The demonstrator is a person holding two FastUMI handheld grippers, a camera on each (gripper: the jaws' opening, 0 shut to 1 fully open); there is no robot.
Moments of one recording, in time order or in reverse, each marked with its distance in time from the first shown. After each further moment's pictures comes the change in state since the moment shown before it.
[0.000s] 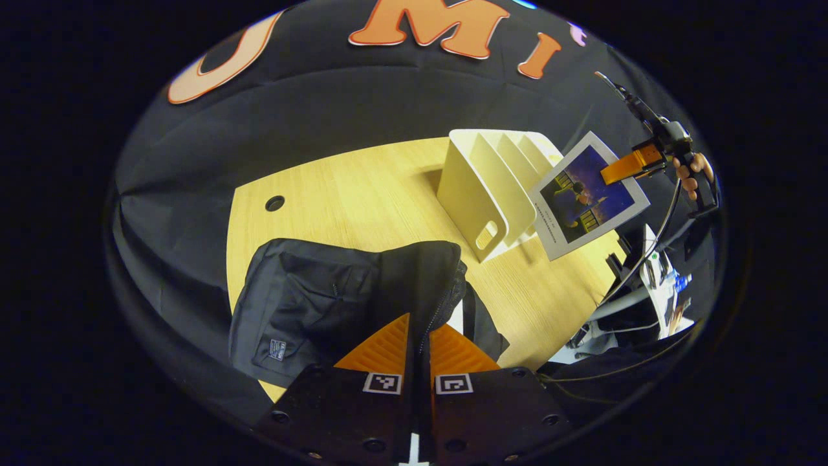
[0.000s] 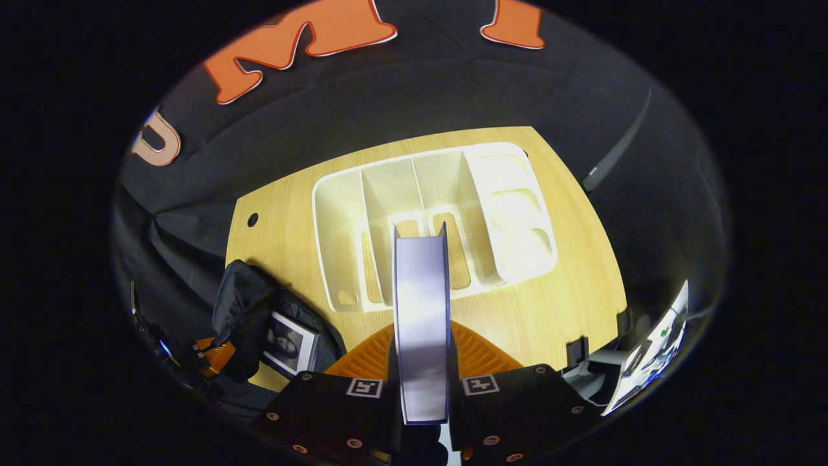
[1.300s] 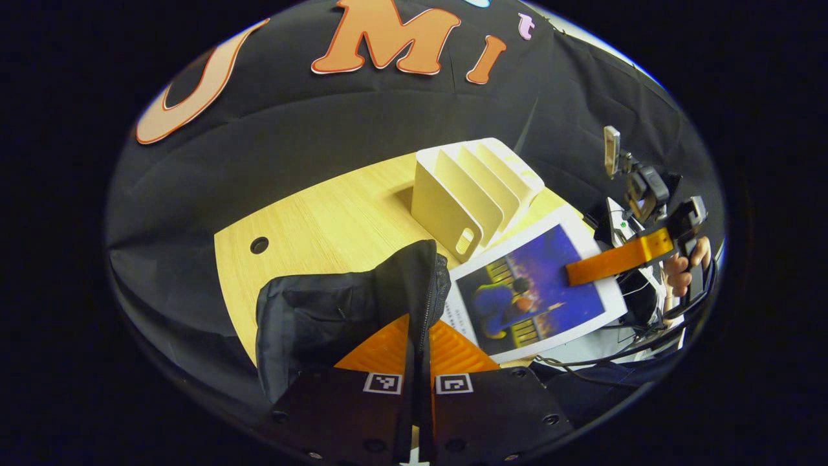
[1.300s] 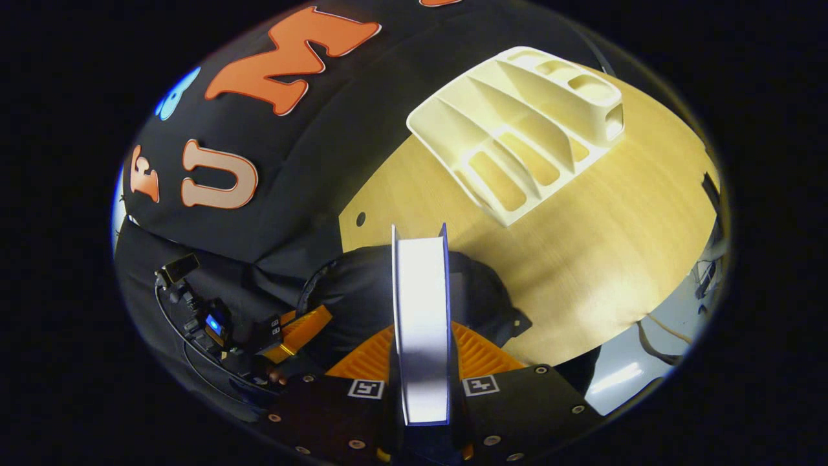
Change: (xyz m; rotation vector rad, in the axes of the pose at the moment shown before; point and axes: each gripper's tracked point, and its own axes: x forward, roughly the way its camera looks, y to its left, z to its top) left arm -0.039 0.026 0.021 0.162 -0.079 -0.116; right arm 0.013 0.192 -0.153 0.369 0.015 0.532
